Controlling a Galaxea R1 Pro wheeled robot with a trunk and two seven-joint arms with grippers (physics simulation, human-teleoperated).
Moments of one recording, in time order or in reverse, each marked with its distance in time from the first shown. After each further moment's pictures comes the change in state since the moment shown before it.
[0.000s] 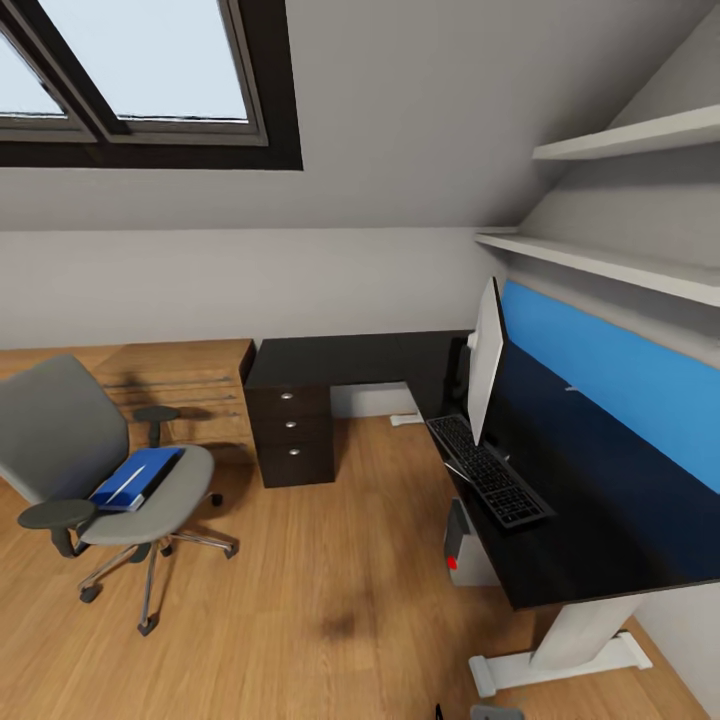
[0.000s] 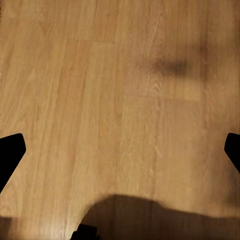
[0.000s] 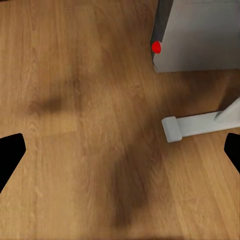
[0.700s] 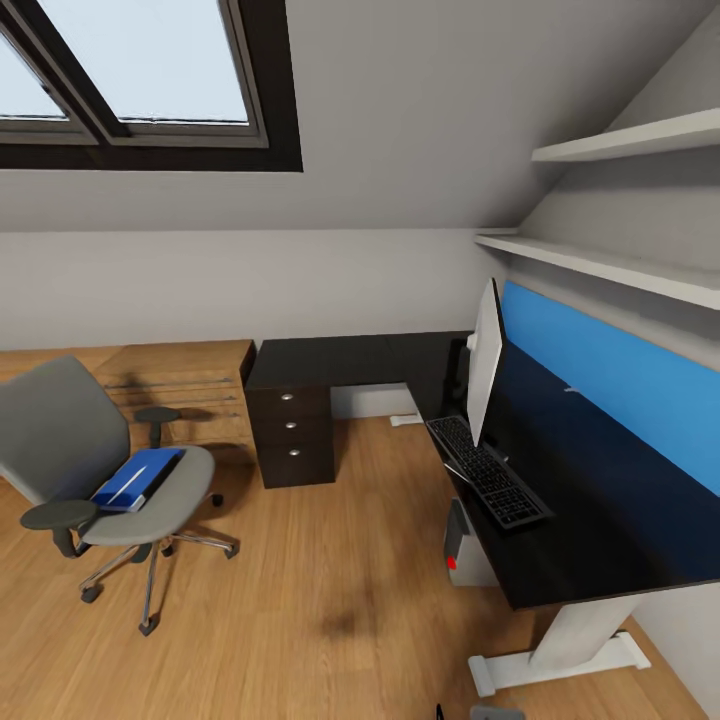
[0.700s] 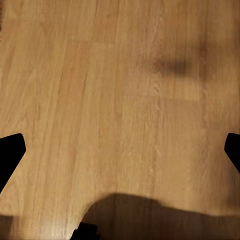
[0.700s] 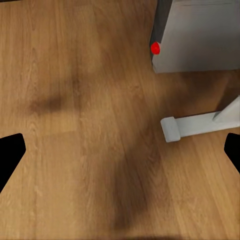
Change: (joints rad) left arm 0.000 0.000 0.000 0.000 0.000 0.000 0.000; right arm 0.000 -0.003 0.000 0.000 0.002 0.000 0.000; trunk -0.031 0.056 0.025
